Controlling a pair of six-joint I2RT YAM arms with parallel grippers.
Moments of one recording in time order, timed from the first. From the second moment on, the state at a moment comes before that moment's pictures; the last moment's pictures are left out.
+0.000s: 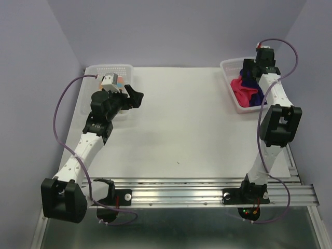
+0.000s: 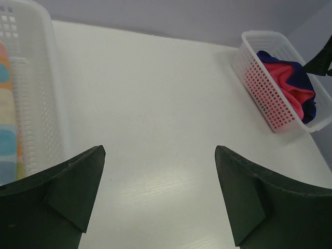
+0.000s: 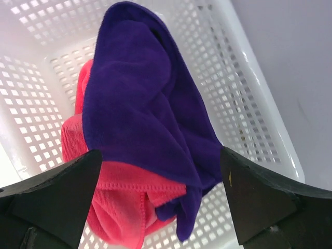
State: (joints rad) left arm -0.19 1.10 0.83 0.13 0.21 -0.40; right arm -0.12 1.97 1.83 -0.50 0.28 0.00
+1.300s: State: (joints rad) left arm -0.19 1.17 0.80 0.11 0.19 -0.41; right arm -0.14 2.10 1.87 -0.44 0.51 -0.13
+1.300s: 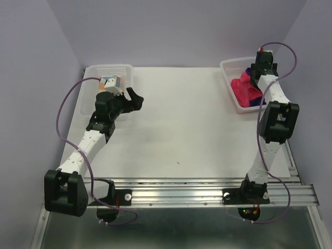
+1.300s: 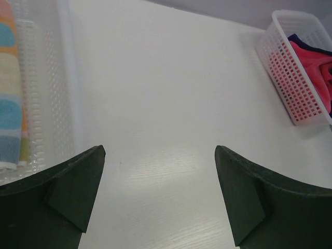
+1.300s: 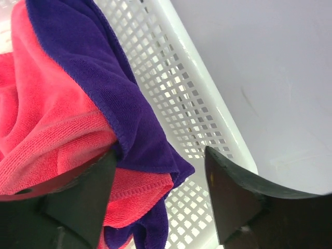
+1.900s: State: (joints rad) left arm -0.19 1.19 0.80 0.11 0.18 -0.41; right arm -0.17 2.11 1.87 -0.43 0.37 -0.10
